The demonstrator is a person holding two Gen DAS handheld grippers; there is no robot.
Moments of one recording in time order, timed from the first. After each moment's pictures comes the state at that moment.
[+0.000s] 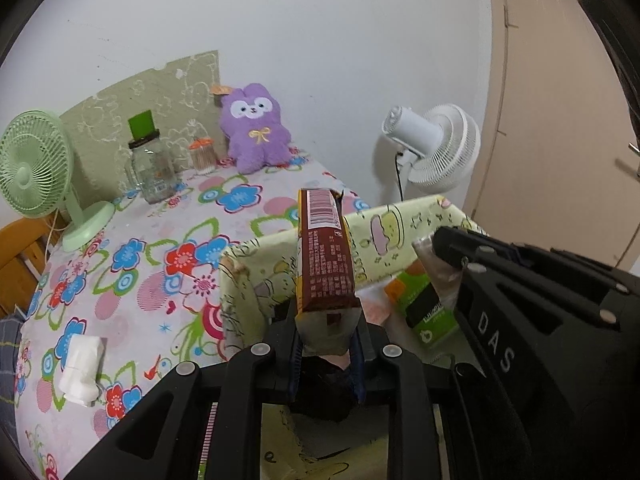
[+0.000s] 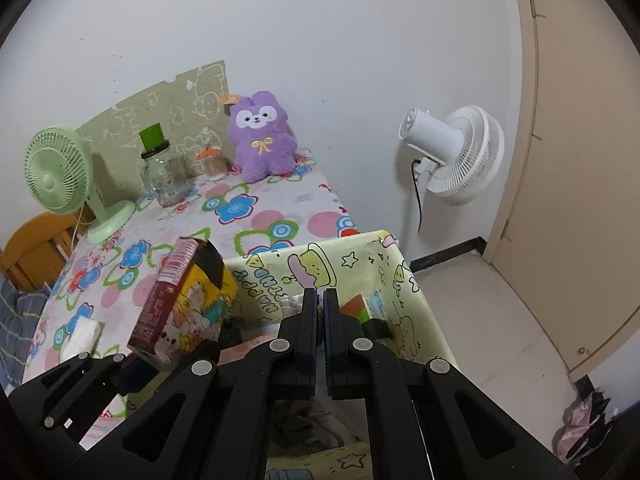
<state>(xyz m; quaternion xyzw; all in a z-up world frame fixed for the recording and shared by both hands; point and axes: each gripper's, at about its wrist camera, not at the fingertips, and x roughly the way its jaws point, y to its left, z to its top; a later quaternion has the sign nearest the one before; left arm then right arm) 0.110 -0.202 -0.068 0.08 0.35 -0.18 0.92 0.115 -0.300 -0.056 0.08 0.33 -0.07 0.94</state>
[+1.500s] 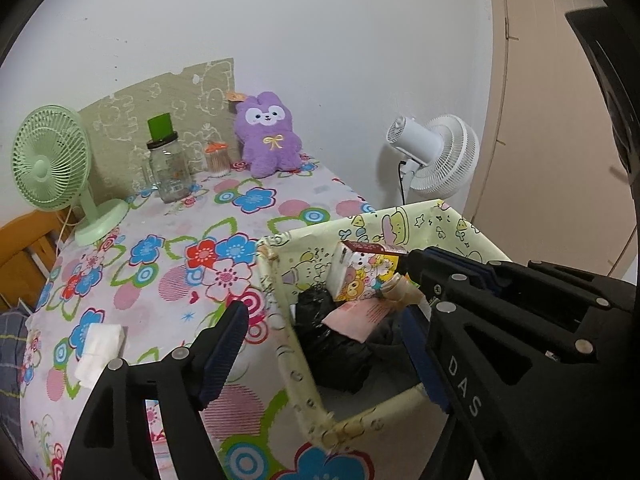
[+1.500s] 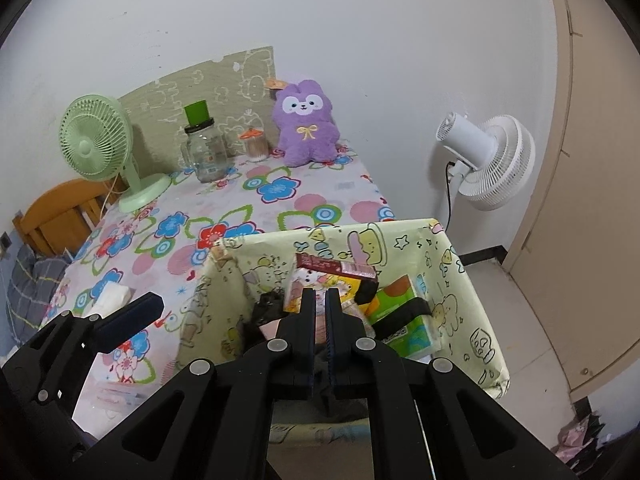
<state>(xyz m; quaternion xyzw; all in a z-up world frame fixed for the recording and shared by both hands) 0.086 -0.170 -0.052 0.07 0.33 -0.18 0.92 0.095 -0.263 -0.049 0.04 0.35 -0.02 0.94</state>
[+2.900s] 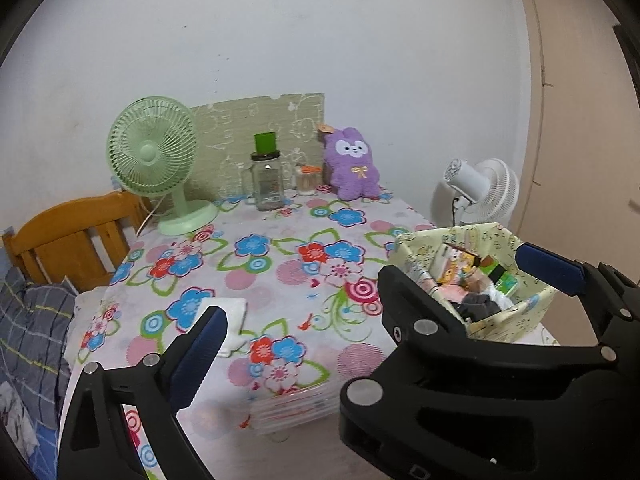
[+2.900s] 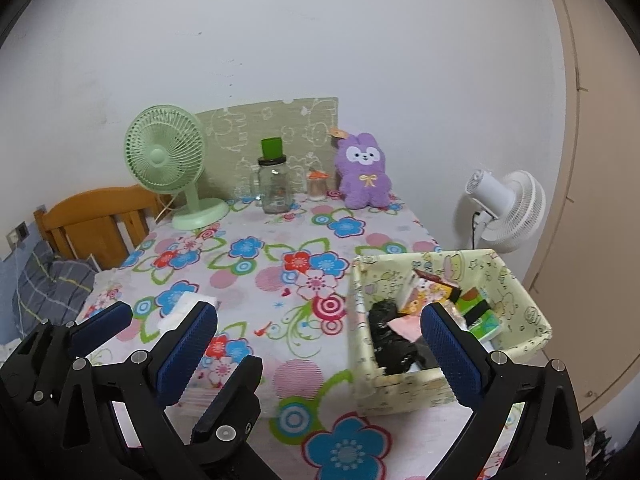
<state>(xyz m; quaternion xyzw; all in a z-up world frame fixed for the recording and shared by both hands) 0.026 -0.037 -0.031 0.03 0.28 -0.11 0.95 0.028 -0.134 -0.017 0.01 0.26 0.00 0.97</state>
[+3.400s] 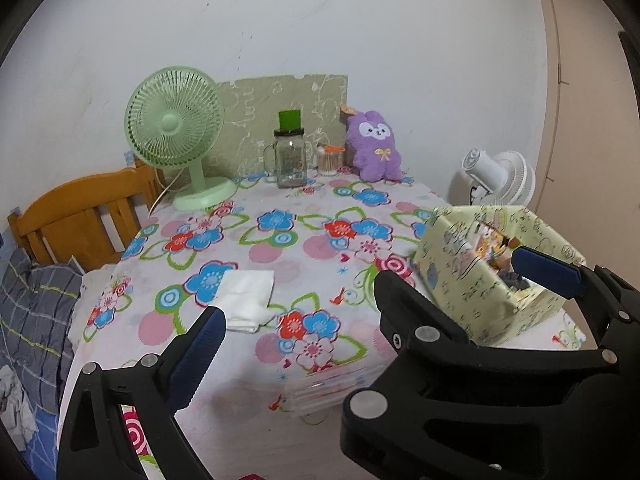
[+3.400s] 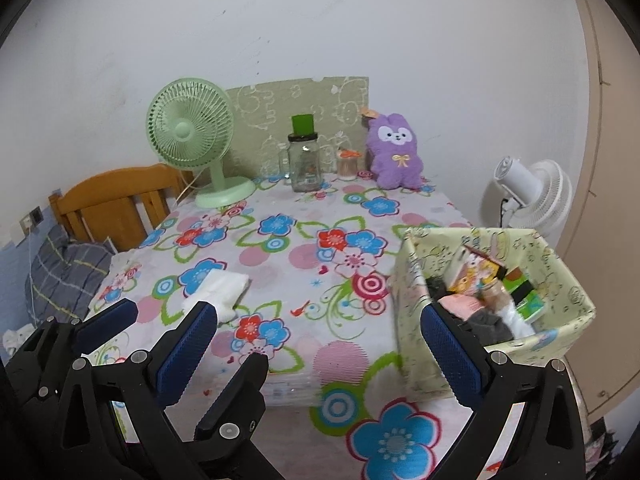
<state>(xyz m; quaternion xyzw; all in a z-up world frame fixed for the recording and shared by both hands) 0.031 -0.005 -0.058 0.03 0.30 -0.09 0.95 0.037 -0.101 -0.046 0.01 0.29 0.04 0.96</state>
